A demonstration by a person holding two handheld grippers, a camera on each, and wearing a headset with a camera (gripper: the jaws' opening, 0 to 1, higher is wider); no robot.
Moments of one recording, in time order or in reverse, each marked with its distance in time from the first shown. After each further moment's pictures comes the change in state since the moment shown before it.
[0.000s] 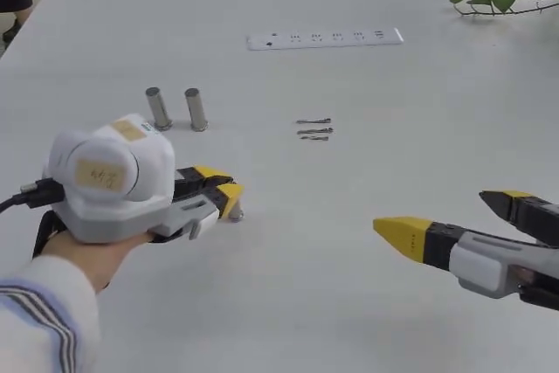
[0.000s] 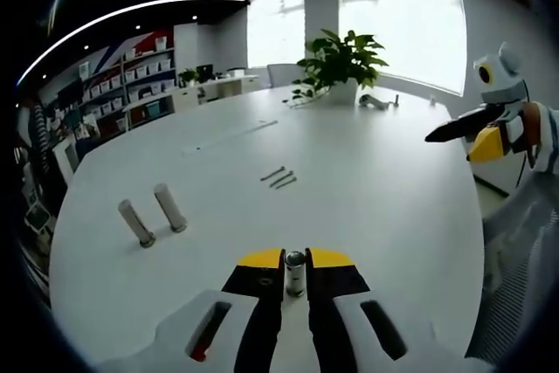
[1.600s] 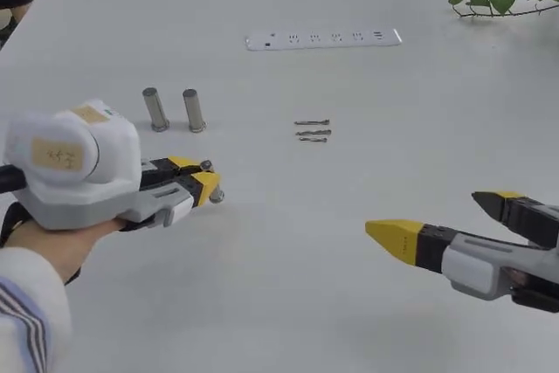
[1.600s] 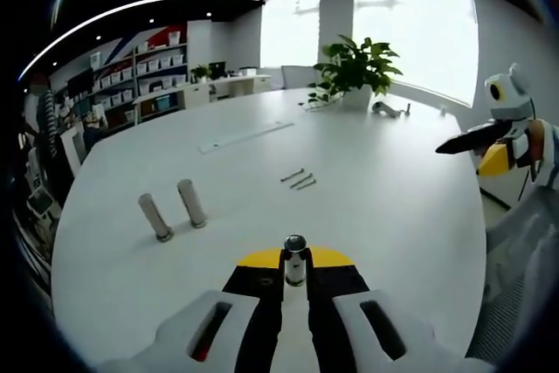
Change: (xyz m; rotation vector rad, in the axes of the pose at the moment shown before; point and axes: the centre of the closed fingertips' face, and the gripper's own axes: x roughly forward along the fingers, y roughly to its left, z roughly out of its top) left arm -0.009 0.020 0.001 -0.060 -0.007 0.033; right arm 0.004 0.003 0.000 -0.003 0.005 0.010
